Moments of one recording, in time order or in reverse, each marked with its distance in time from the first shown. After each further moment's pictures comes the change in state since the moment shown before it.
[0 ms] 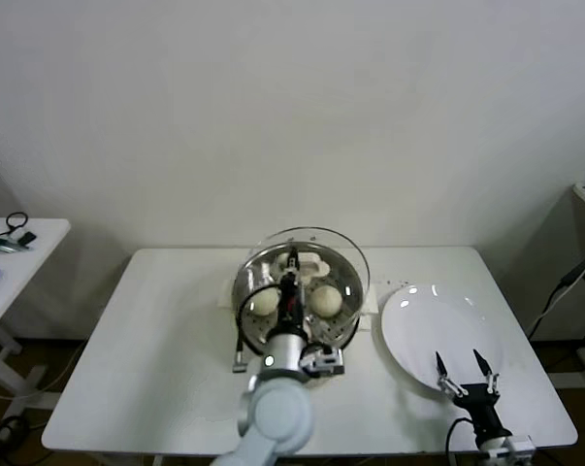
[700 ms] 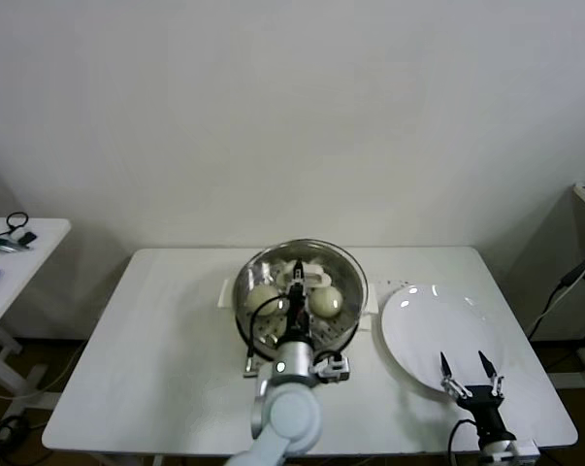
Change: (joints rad) left arm 0.003 -0.020 0.004 0.112 0.048 0.006 -0.047; right arm -0.009 0.004 0.006 -0.006 0.019 0.034 0.008
